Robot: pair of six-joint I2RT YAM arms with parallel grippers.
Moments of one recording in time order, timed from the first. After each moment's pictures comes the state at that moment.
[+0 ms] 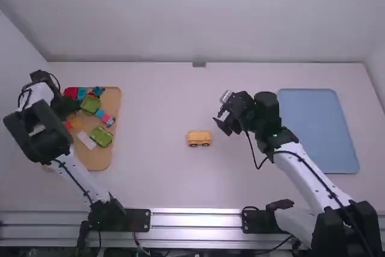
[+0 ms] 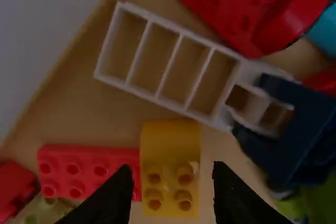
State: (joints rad) left arm 0.64 2.21 1.72 -0.84 -0.05 -0.13; right arm 0.29 1.23 0.71 -0.04 -0.43 -0.58
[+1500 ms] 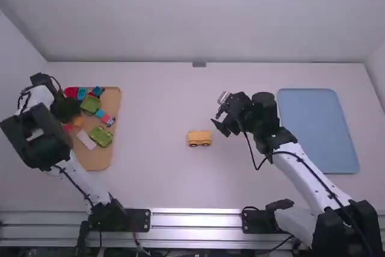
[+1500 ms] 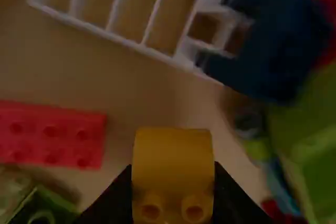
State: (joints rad) left arm 0.64 2.08 1.59 -0.84 0.08 -0.14; right arm 0.31 1.23 0.71 -0.04 -0.43 -0.58
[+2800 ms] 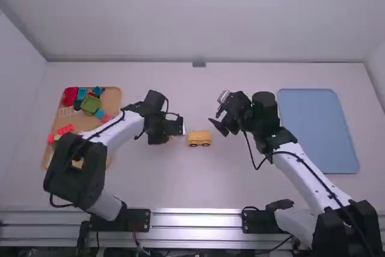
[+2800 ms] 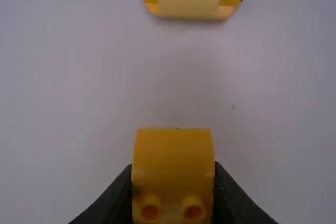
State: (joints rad) left arm -0.29 1.63 0.95 -0.62 0.18 1.16; right arm 0.31 1.23 0.71 -0.01 -0.49 -0.53
